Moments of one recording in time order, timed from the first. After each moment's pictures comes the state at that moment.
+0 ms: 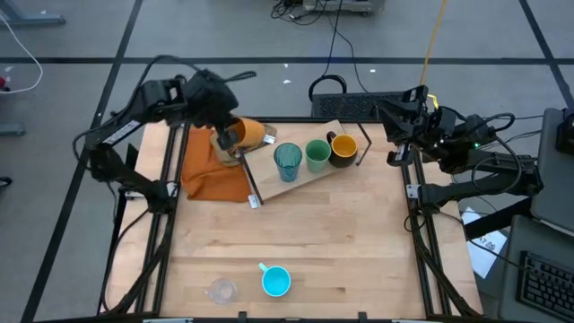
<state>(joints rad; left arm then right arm) 0.40 1.46 1.90 -1.35 -0.13 -0.01 -0.09 0.86 0.99 0.52 0.11 -0.20</state>
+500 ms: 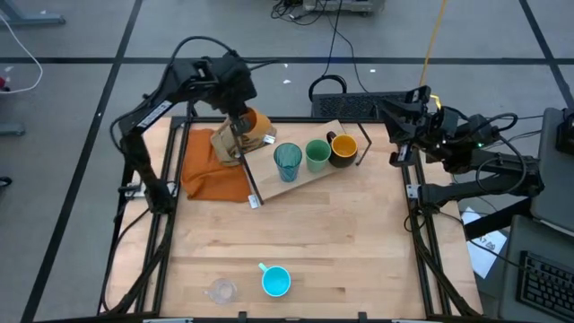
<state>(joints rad) 0.51 1.75 2.22 -1.53 -0.07 0.17 -0.09 0.83 0.99 0.46 0.11 -0.21</state>
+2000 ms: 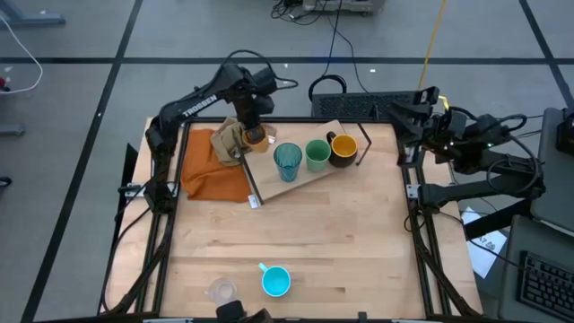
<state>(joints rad) 0.59 1.99 2.10 -1.57 0.05 0.22 -0.09 0.76 0.99 0.35 0.11 -0.23</state>
